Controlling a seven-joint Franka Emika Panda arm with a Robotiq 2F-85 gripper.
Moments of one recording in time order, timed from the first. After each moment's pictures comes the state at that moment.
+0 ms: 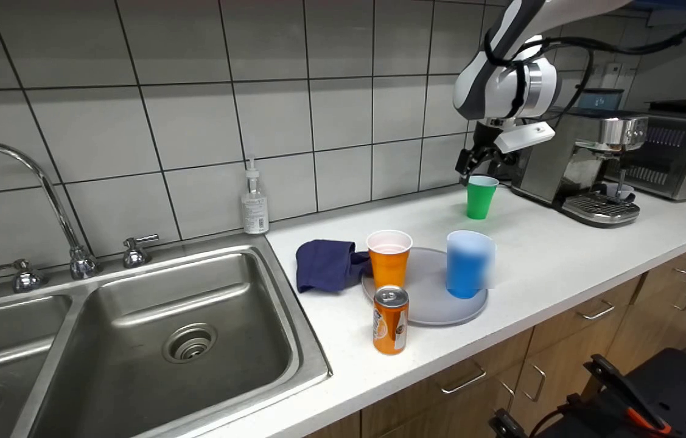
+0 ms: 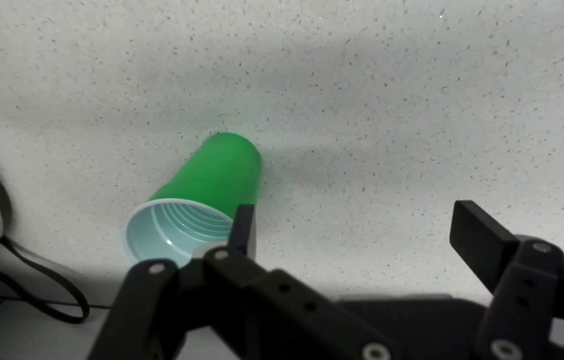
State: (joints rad) arm -0.26 0.49 -0.17 -1.88 0.09 2.66 -0.52
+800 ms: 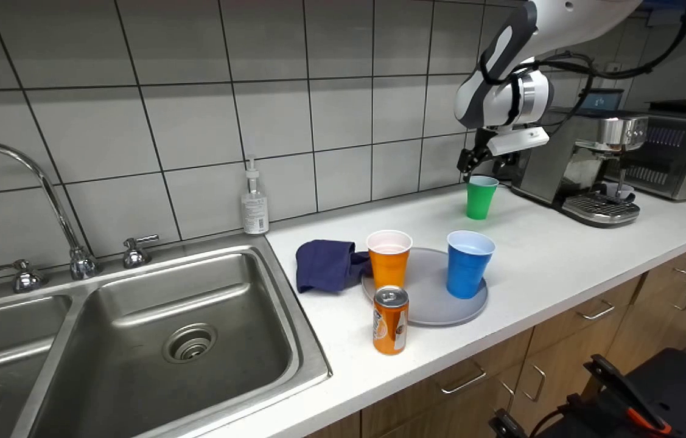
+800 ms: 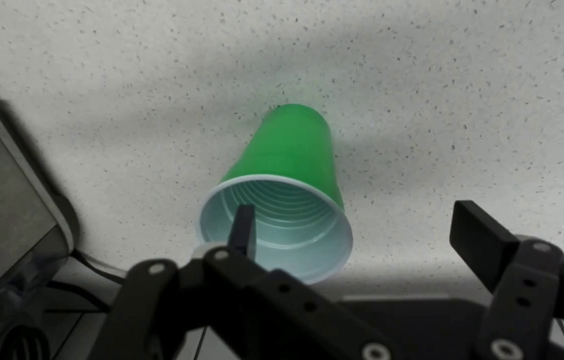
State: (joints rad) arm -0.30 0.65 -0.17 -1.66 0.04 2.65 -0.34
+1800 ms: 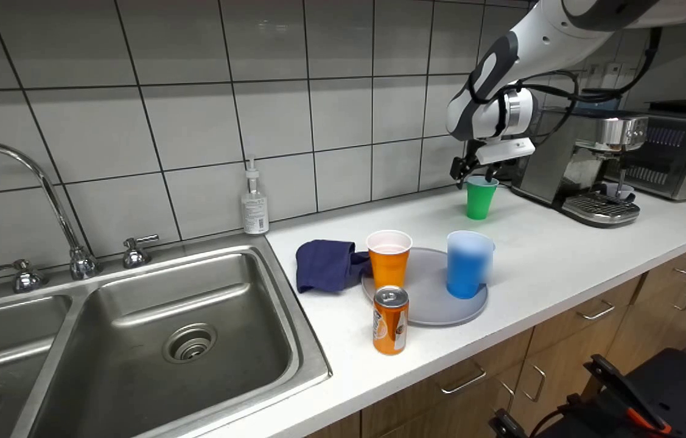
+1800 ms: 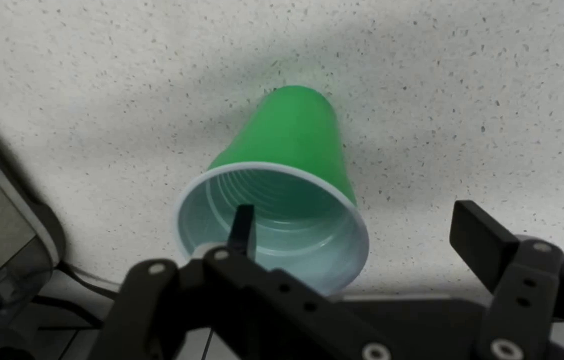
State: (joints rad) arm -0.30 0.80 -0.18 -1.48 0.04 2.61 -0.27
